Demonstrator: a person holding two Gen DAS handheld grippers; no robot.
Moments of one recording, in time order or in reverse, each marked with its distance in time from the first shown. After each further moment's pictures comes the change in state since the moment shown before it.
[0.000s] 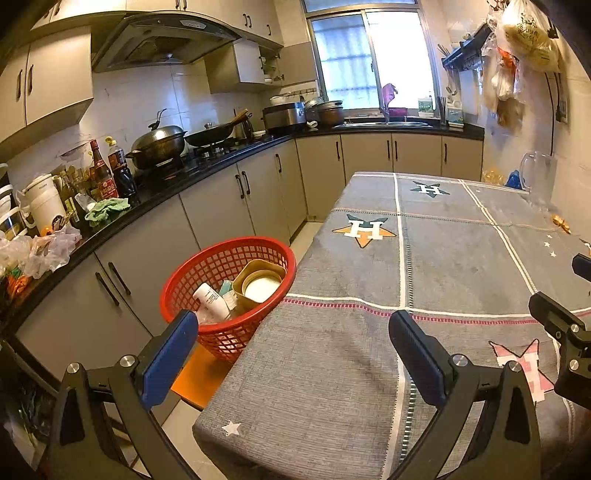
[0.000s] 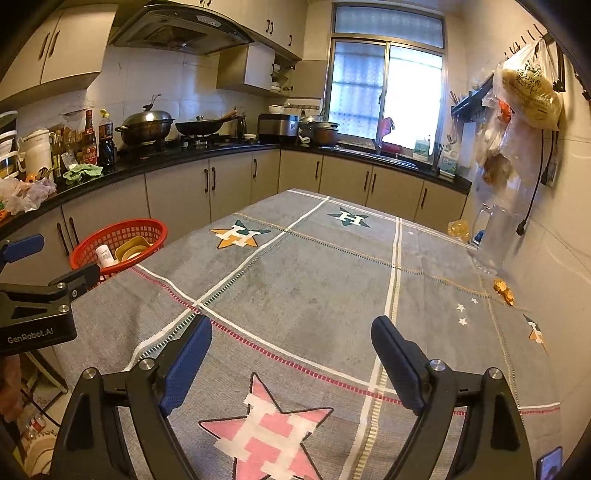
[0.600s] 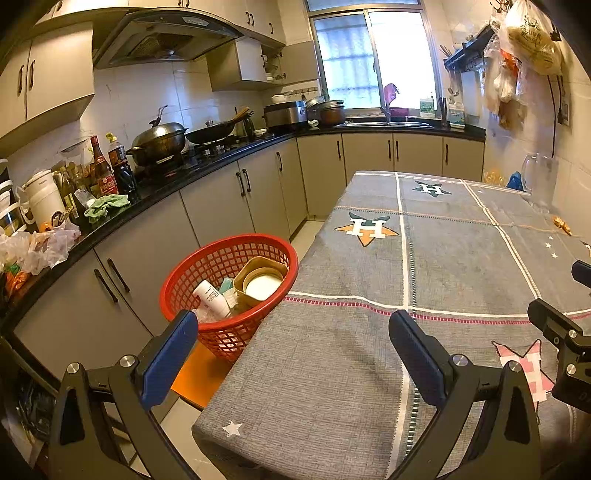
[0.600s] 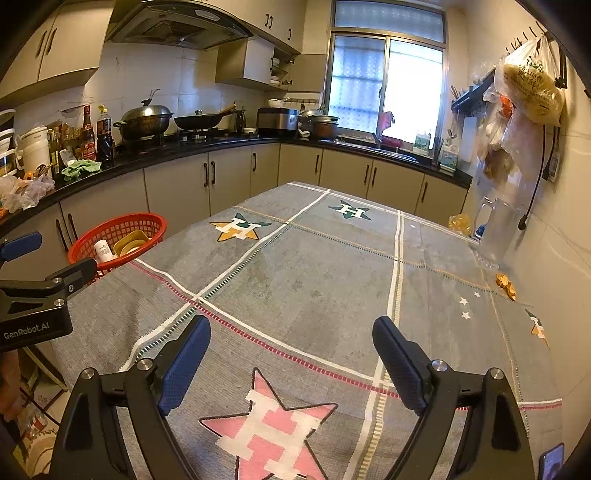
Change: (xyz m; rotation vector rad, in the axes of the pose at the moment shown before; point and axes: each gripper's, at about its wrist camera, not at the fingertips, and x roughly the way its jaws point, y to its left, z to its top) left arm 0.006 0.007 -0.006 -0.008 0.005 -0.005; right arm 0.006 0.002 -0.002 0.007 0.025 -0.001
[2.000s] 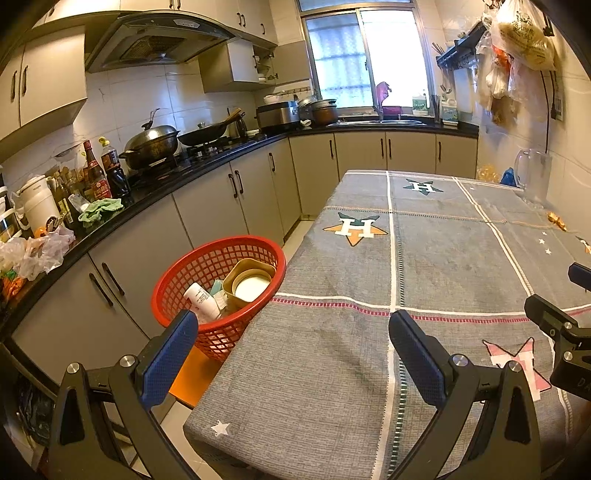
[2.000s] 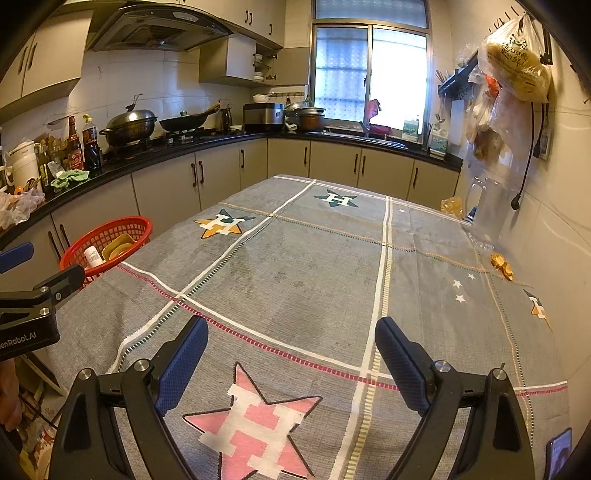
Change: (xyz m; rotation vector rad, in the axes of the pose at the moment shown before) left arm -0.002 -0.007 0.003 0.018 0.001 -0.018; right arm 0.001 -0.016 -0.005 0.067 0.024 -0.017
